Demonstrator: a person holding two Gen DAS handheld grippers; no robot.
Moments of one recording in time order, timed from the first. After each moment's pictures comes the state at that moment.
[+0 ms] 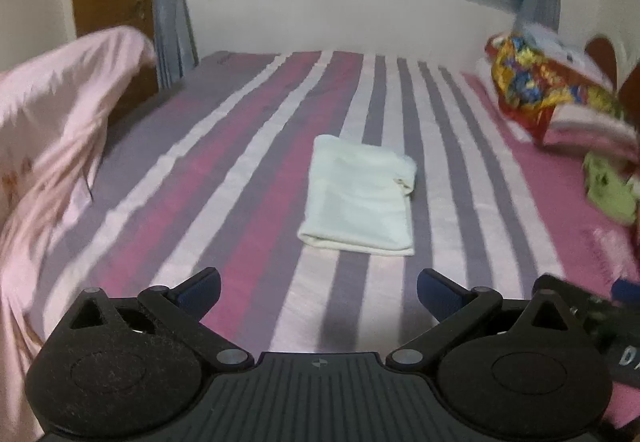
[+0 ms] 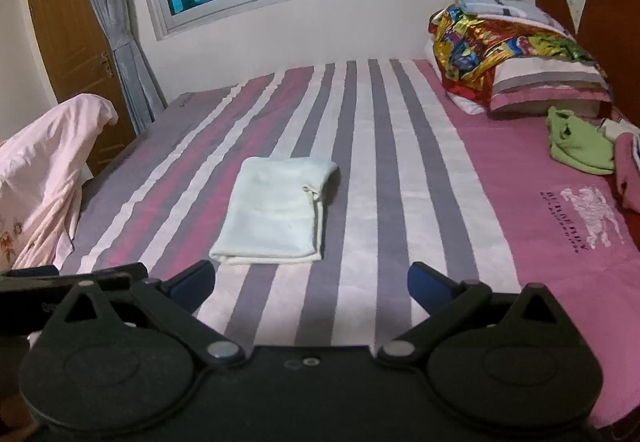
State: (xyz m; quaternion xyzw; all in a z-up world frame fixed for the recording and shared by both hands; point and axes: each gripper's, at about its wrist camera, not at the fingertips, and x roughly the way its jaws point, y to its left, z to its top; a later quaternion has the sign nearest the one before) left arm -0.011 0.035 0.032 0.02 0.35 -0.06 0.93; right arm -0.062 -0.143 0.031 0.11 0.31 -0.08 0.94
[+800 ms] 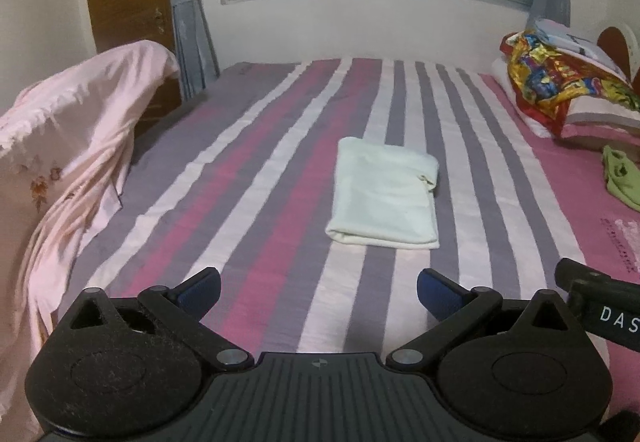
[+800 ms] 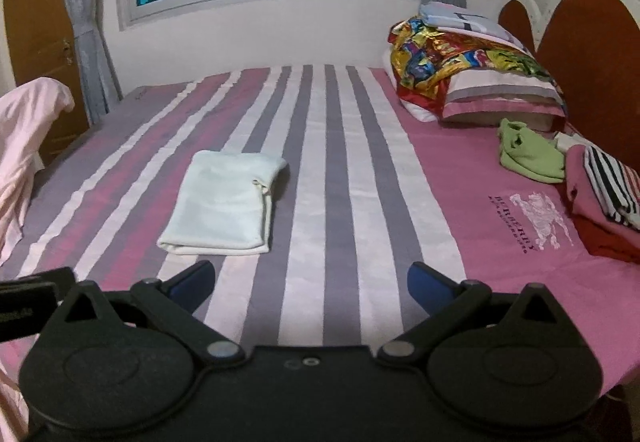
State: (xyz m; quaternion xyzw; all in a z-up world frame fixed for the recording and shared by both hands) left arm -0.031 0.038 0.027 0.05 0.33 -0.02 0.94; right arm -0.069 -0.131 0.015 0.07 0.32 -0.16 0.93
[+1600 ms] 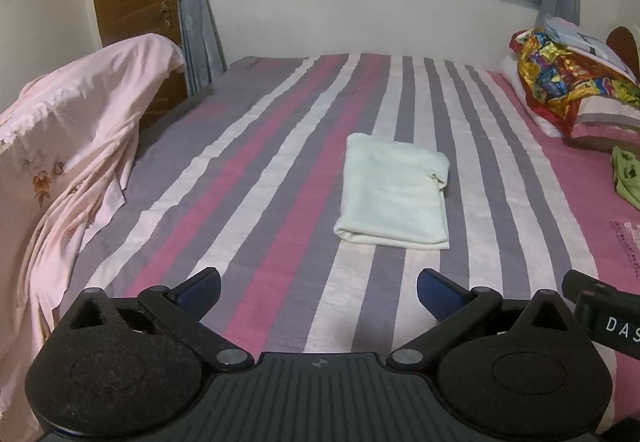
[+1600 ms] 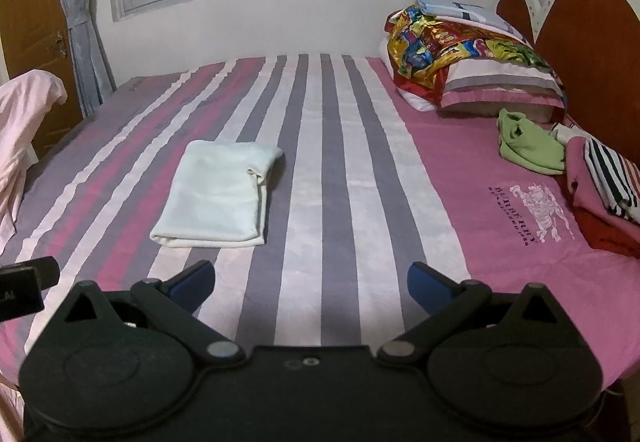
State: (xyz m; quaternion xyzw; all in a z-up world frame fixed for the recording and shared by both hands) left arm -0.020 0.039 0.020 0.05 0.34 -0.01 0.94; right arm -0.058 -0.137 0.005 0.07 0.33 -0.16 0.93
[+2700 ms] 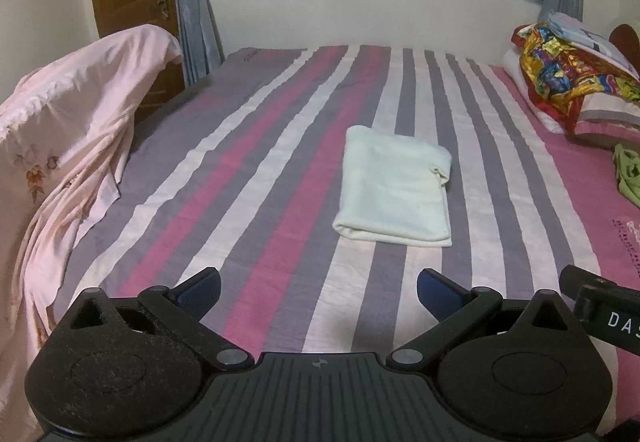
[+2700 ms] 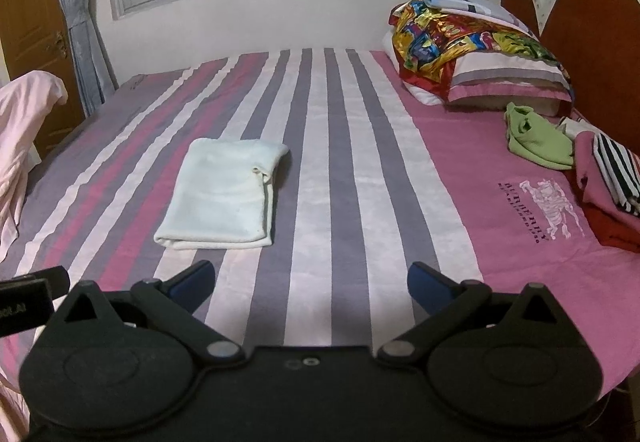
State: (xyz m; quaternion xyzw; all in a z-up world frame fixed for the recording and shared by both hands) left arm -0.005 0.039 0.014 0.05 0.36 -0.02 0.93; right arm -0.047 -0.140 0.003 0.08 0.34 -0.15 0.93
